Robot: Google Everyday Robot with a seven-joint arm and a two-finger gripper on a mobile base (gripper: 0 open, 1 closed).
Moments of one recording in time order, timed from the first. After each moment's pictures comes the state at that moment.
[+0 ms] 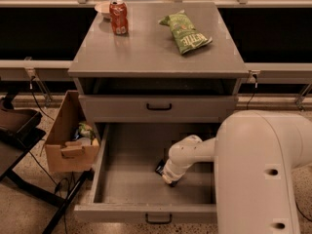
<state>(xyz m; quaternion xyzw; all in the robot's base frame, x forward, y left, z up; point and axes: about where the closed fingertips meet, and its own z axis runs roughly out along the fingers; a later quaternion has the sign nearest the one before) 0.561 -0.054 0.355 -0.43 0.89 0.09 0.09</state>
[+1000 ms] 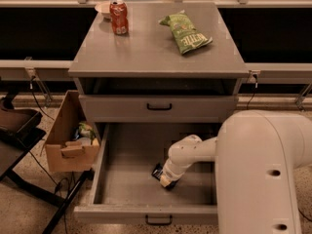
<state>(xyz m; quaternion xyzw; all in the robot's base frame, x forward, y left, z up) 0.562 -0.054 0.359 -0.43 0.89 0.09 0.09</state>
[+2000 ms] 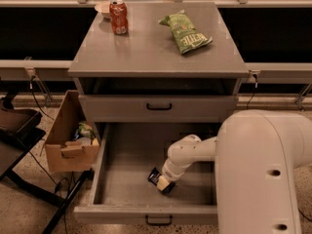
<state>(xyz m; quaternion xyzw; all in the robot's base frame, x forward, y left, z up) 0.562 -0.054 0.359 -0.43 0.89 0.09 0.09</state>
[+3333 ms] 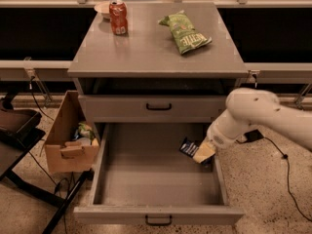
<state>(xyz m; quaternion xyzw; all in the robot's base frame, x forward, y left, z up) 0.549 -0.172 0.601 -0.45 0.88 0.11 0.13</state>
